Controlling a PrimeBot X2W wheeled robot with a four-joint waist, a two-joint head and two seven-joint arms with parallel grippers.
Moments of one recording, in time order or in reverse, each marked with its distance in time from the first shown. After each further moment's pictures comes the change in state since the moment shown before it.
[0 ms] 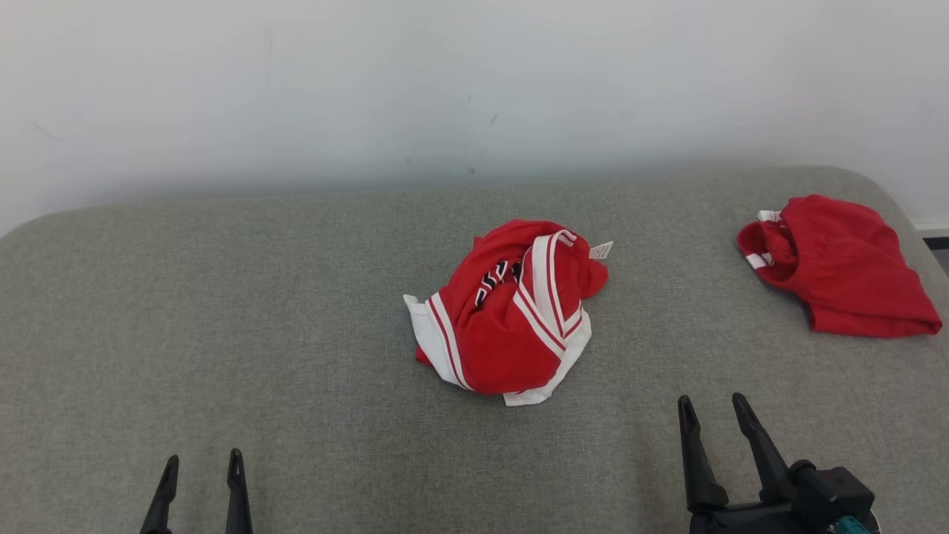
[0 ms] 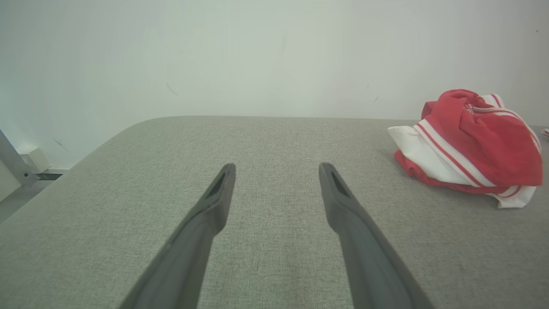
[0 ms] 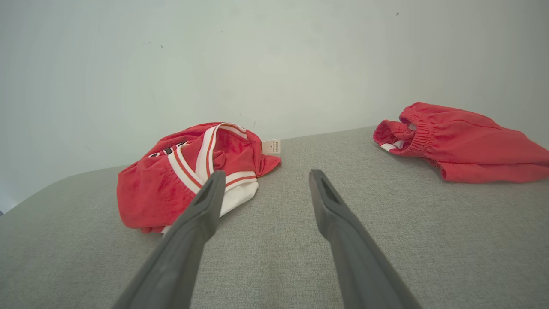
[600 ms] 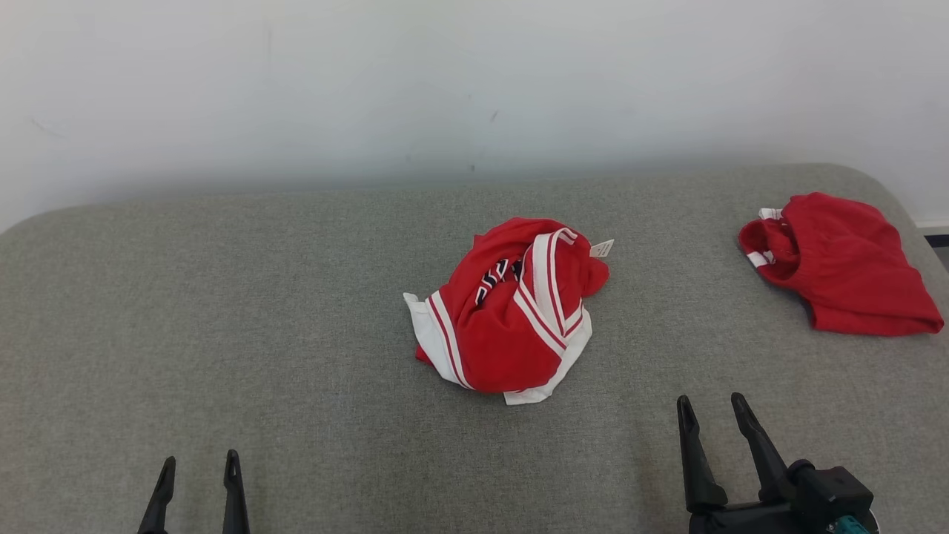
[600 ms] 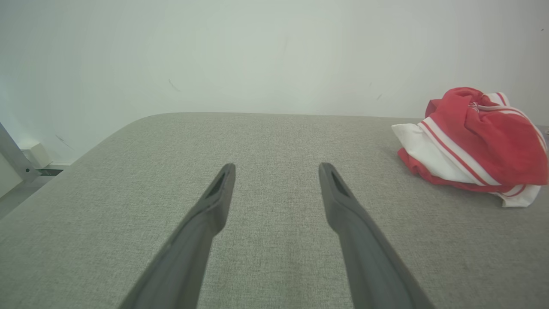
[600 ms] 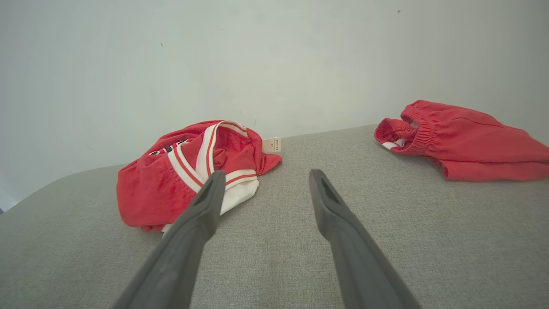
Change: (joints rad) left arm -0.001 0.000 0.007 0.005 -0.006 -0.002 0.000; right arm 0.000 0.000 0.001 0.000 0.000 0.000 0.000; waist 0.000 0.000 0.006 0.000
